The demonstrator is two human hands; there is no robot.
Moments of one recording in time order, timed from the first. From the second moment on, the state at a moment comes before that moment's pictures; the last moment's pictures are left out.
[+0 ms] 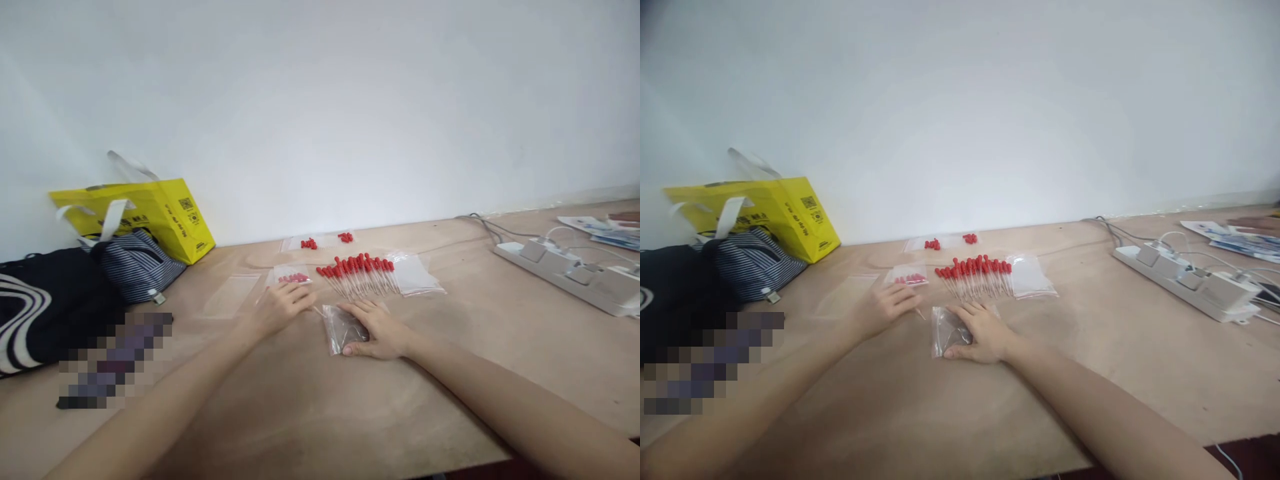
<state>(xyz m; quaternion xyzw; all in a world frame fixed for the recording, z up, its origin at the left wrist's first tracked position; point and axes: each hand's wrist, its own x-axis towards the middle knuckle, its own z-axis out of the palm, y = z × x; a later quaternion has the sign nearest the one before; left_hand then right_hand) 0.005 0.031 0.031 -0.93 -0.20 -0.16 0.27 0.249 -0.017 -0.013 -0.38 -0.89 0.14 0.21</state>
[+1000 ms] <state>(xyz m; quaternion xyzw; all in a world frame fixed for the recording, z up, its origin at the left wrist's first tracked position) 0.019 -0.010 -0.006 -0.88 -0.38 -0.27 -0.11 0.246 -0.018 -0.013 -0.39 -0.88 0.14 0.22</state>
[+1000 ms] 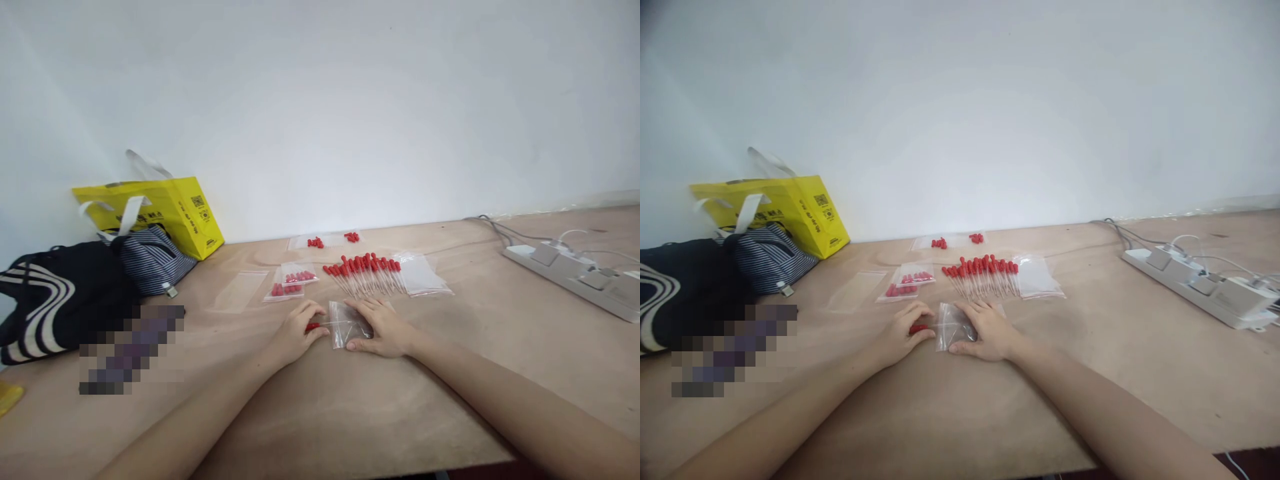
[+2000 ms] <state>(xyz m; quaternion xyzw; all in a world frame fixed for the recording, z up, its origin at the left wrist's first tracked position) 0.035 0.036 0.005 -0.84 -0.48 -0.22 -0.06 0.241 -0.018 -0.010 -0.39 -0.89 0.13 0.19</state>
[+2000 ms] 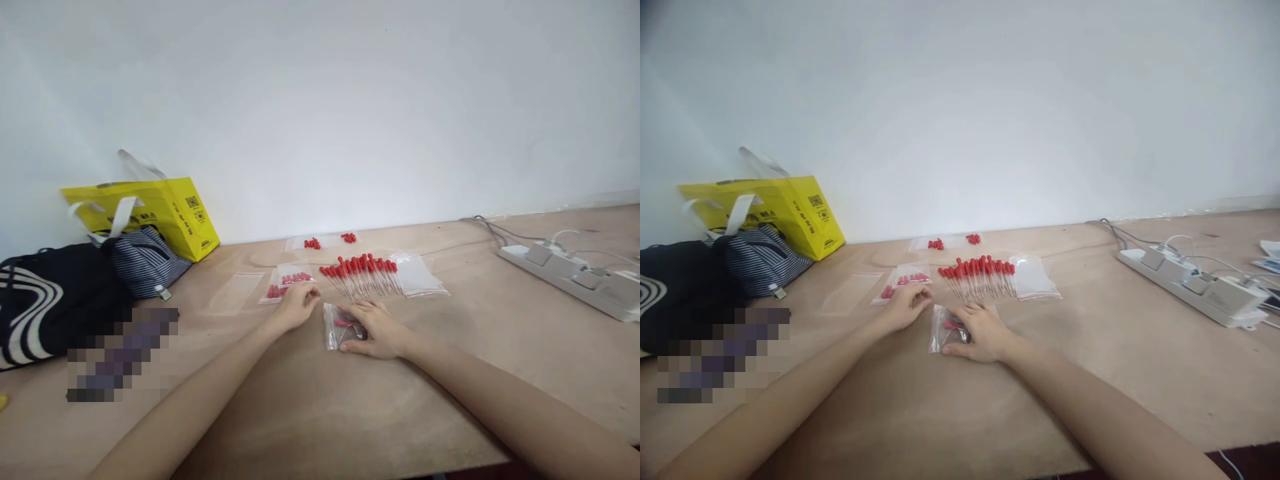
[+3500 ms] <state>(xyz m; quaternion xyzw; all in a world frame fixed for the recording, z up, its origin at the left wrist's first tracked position) -0.030 -0.028 0.018 -0.85 -0.44 -0.29 -0.01 0.240 -0.018 -0.010 -0.39 -0.90 0.12 0.18</state>
